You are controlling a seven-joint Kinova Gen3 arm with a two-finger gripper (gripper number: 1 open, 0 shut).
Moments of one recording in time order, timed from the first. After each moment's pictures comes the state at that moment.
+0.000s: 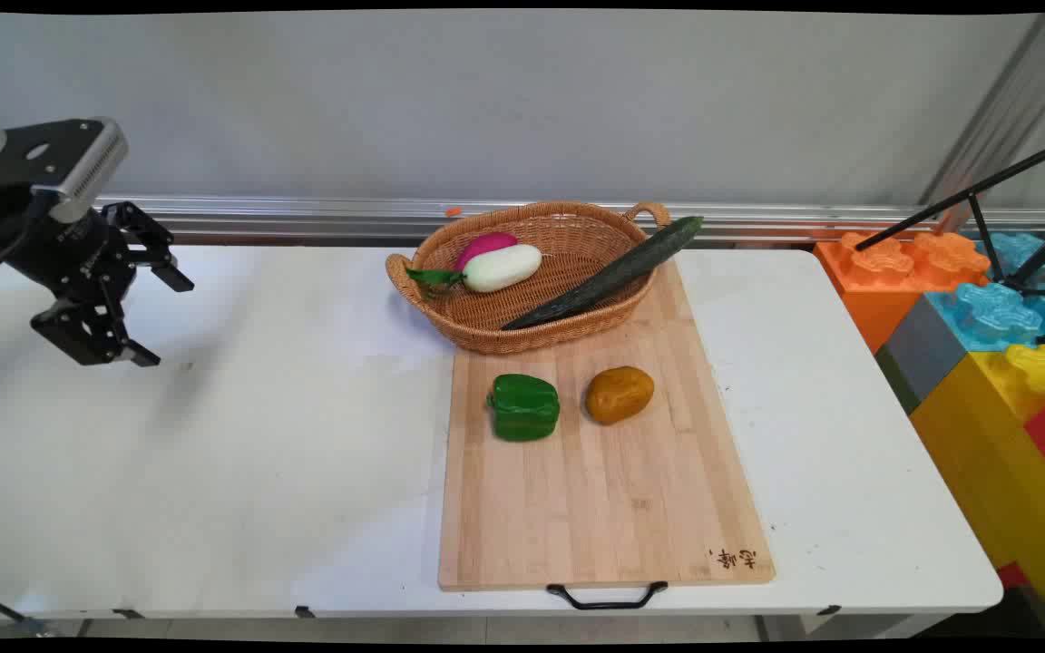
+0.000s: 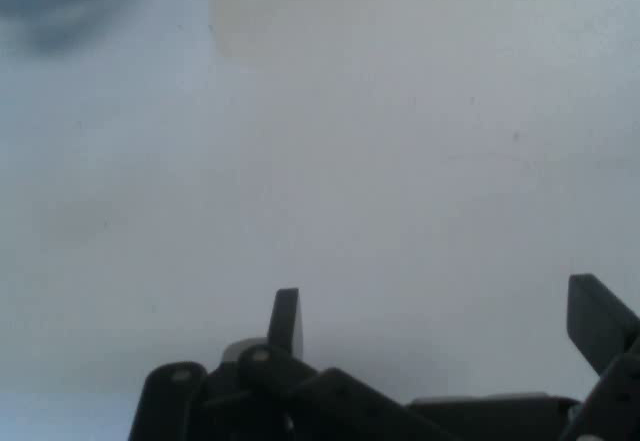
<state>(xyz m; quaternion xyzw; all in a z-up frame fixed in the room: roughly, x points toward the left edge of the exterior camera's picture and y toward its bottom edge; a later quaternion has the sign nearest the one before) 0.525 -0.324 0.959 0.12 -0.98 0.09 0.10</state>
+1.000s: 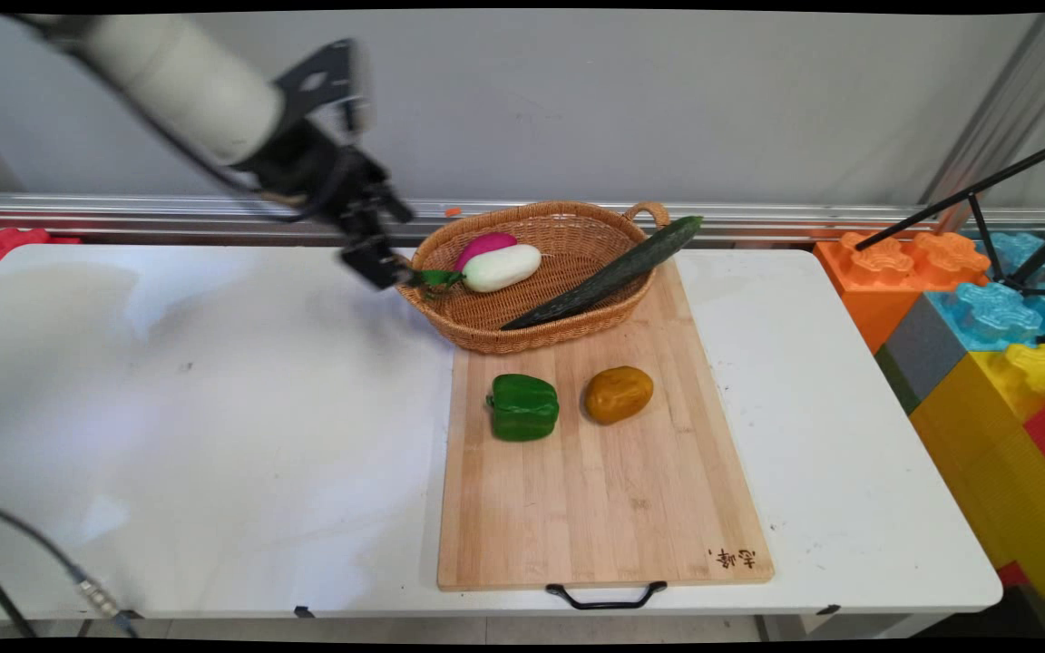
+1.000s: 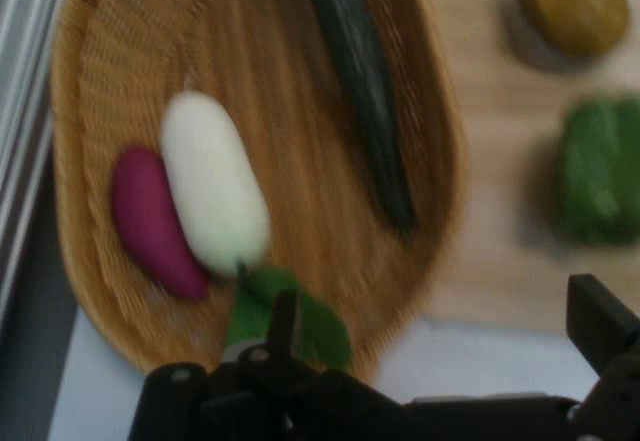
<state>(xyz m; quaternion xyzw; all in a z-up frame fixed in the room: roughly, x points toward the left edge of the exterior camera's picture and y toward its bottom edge) 0.373 -0.436 0.949 0.21 -0.93 0.17 0.23</state>
